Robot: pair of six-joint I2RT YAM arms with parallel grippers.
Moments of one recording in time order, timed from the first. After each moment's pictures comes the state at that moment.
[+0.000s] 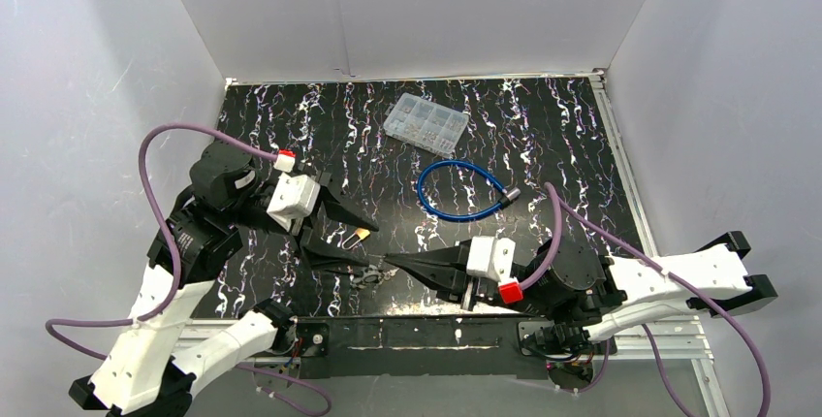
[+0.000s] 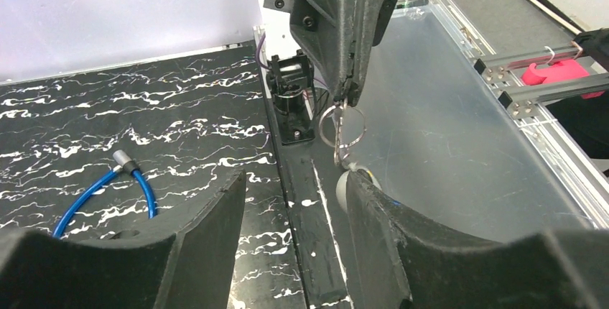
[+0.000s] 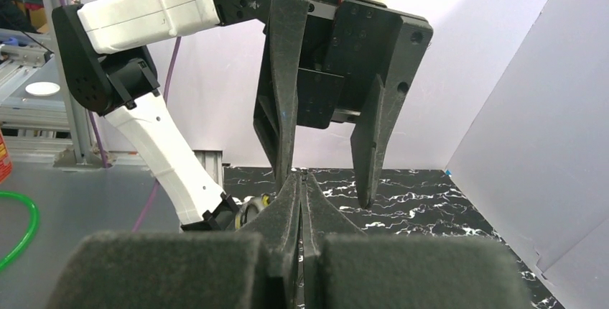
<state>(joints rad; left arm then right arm) -0.58 0.84 1.34 -0.75 1.19 0.25 1.75 0.94 1.02 0.24 0.30 -0.33</state>
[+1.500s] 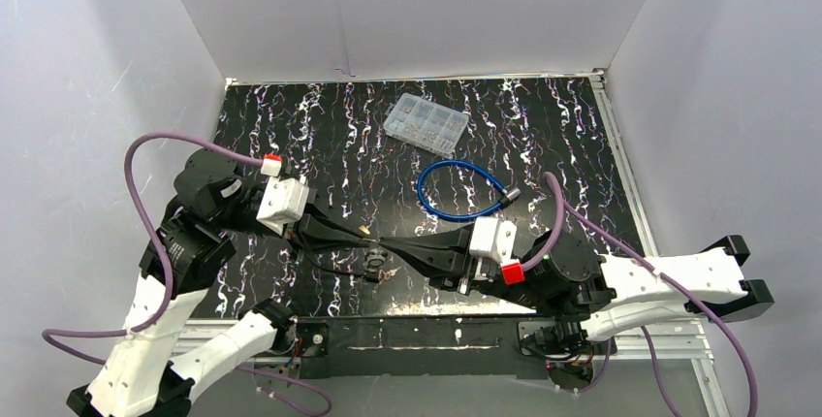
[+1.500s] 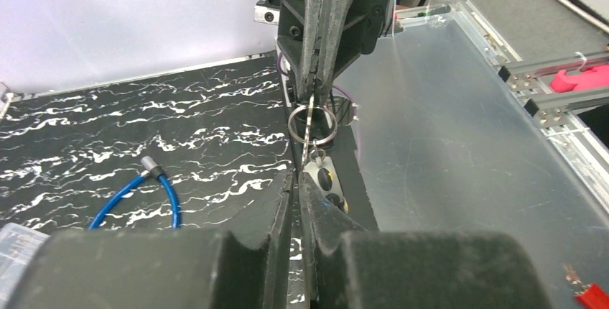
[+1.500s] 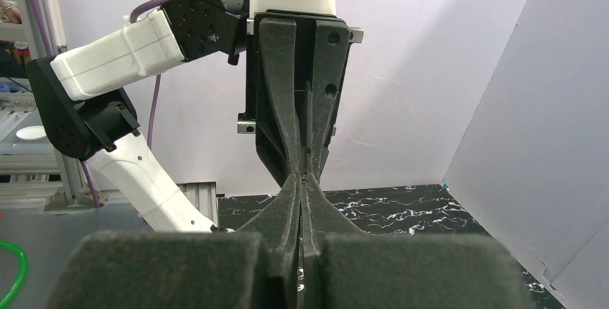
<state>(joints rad) -0.57 0.80 1.33 -0.70 1.16 0.22 1.69 0.97 1.02 0.36 0.27 -0.30</state>
